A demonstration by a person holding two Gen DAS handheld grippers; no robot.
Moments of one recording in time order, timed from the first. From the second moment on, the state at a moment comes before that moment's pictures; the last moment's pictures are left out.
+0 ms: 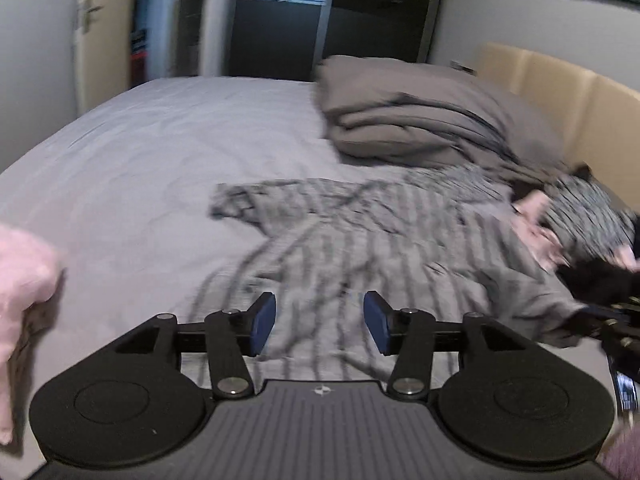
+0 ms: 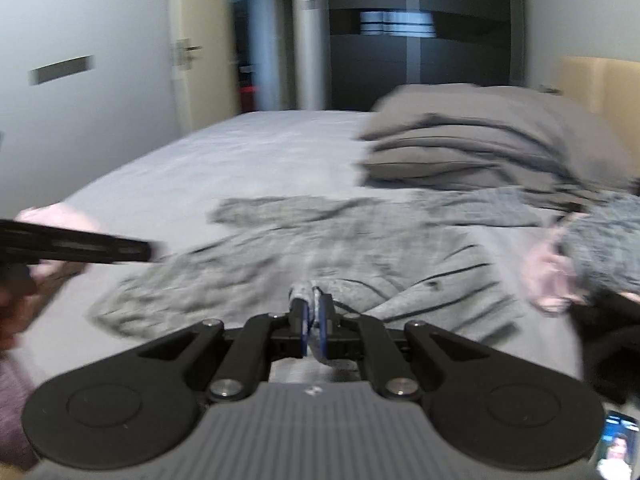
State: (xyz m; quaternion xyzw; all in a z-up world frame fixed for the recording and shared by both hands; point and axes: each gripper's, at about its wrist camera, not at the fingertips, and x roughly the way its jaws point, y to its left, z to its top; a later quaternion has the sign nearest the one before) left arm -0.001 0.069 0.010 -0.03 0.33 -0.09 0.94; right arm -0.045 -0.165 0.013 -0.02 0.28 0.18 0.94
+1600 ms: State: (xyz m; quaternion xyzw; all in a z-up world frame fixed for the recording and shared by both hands) left arm 0.008 -0.026 -0.001 0.05 0.32 -0.24 0.92; right arm 0.050 -0.281 -0.040 -0.19 0.38 0.13 0.90
